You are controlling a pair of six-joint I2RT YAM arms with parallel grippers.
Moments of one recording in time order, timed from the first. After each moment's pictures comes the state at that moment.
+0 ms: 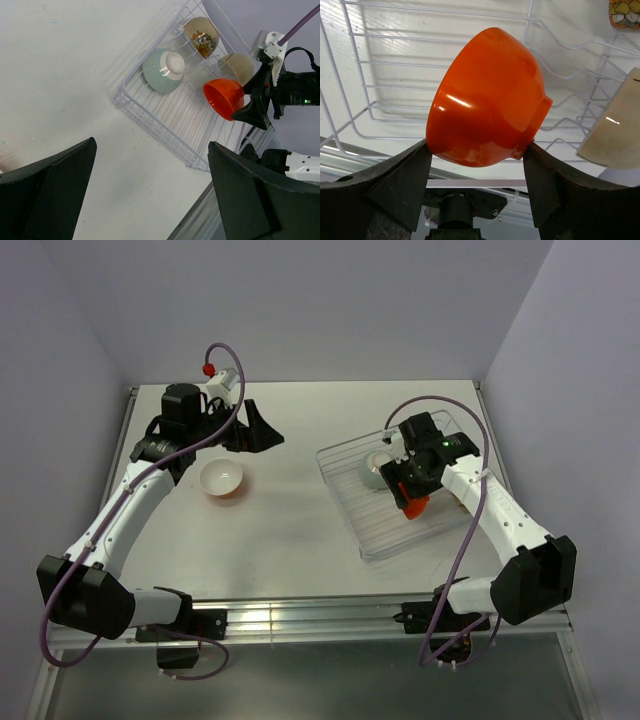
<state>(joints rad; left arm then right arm) -0.29 1.30 1.23 -0.35 0.59 -0.38 0.33 1.31 1.19 -1.09 0.03 -0.13</state>
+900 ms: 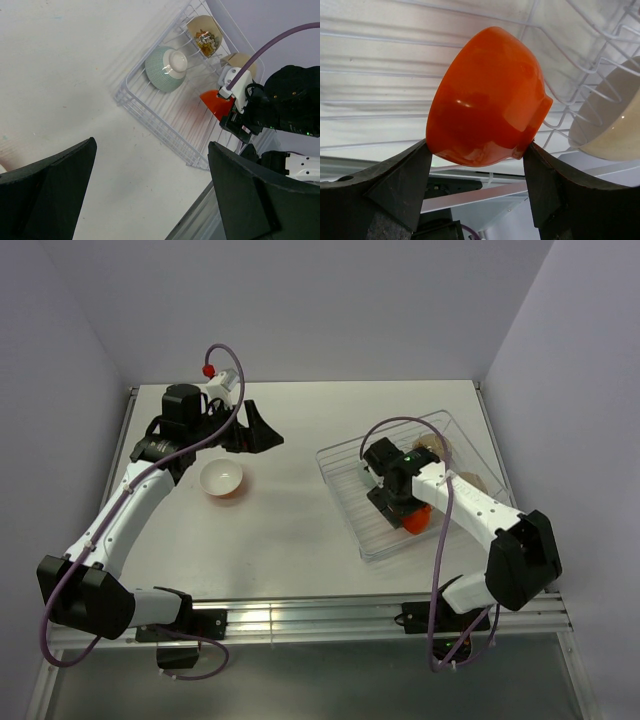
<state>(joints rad) -0.29 1.30 1.23 -0.36 0.58 -0.39 0.53 1.41 1.07 -1.09 0.30 -0.09</state>
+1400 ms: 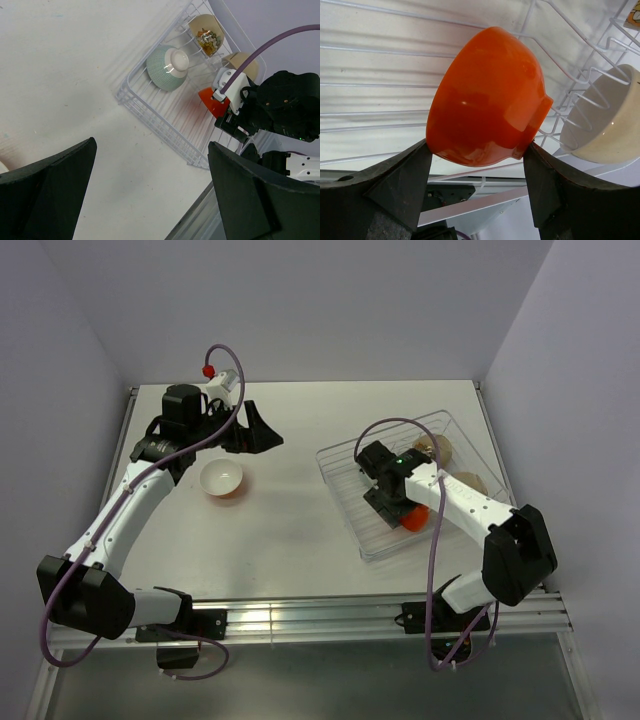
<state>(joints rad) -0.29 1.30 1.23 -0.37 0.58 -0.38 0.58 1.44 1.07 -1.05 0.37 -0.09</state>
